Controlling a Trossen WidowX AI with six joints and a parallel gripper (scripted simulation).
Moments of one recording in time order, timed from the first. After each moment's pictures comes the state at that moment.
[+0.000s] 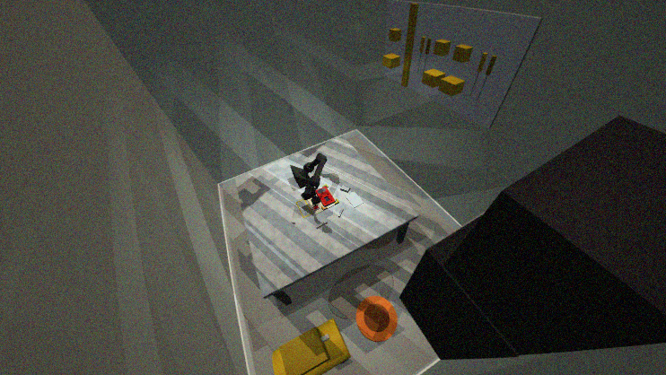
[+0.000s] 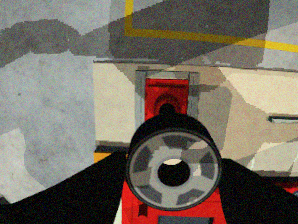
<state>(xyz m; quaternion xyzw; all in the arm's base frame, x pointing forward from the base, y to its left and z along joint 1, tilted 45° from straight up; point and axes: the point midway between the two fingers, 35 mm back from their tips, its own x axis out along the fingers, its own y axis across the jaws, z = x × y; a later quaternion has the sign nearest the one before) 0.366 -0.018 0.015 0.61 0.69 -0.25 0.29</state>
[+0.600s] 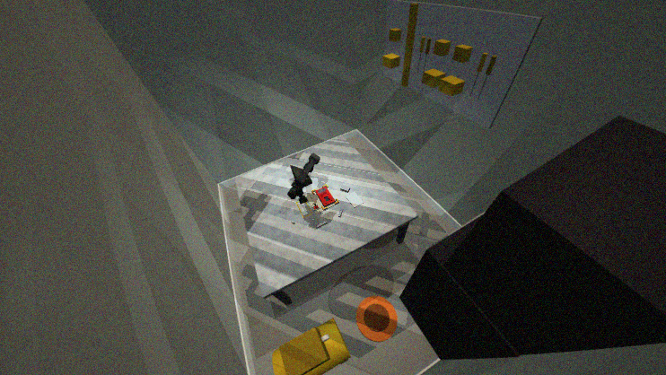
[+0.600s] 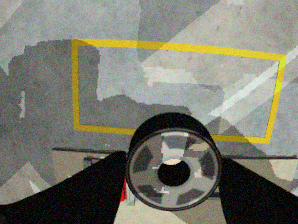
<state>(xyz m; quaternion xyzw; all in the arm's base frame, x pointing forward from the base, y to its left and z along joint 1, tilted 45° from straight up) 0.326 -0.095 -0.039 0.62 0.69 -0.25 0.30</state>
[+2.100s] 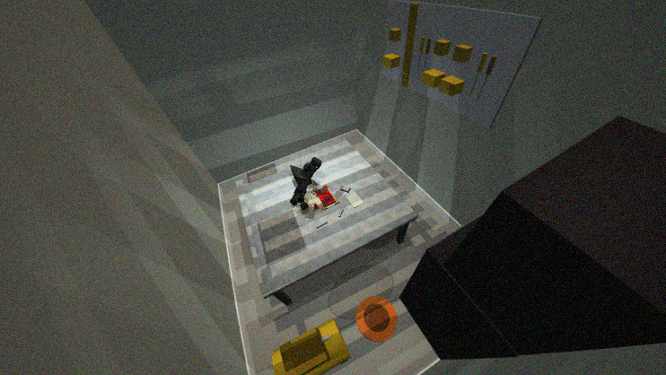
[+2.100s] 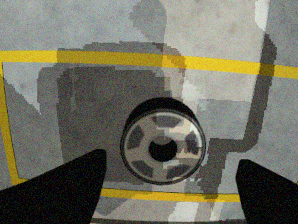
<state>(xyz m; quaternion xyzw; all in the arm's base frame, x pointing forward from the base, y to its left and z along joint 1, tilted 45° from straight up) 0.311 -0.040 -0.104 0.61 0.70 -0.25 0.29</state>
